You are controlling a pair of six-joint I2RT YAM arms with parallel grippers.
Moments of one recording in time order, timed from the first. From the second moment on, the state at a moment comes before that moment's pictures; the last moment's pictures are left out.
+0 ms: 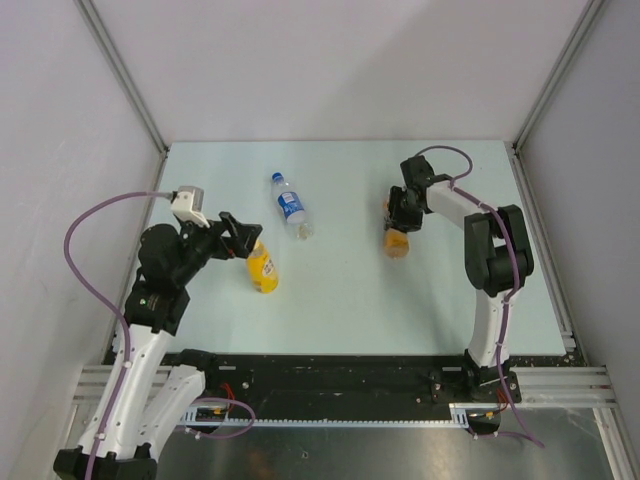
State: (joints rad) left arm -0.16 0.67 0.76 -0.28 0.28 -0.32; right arm 0.28 2.03 1.49 -0.57 -0.08 0.43
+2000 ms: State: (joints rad) left arm -0.85 1.41 1.30 -0.14 0.23 -0.55; right arm 0.49 1.19 1.33 -0.38 -0.22 0.68
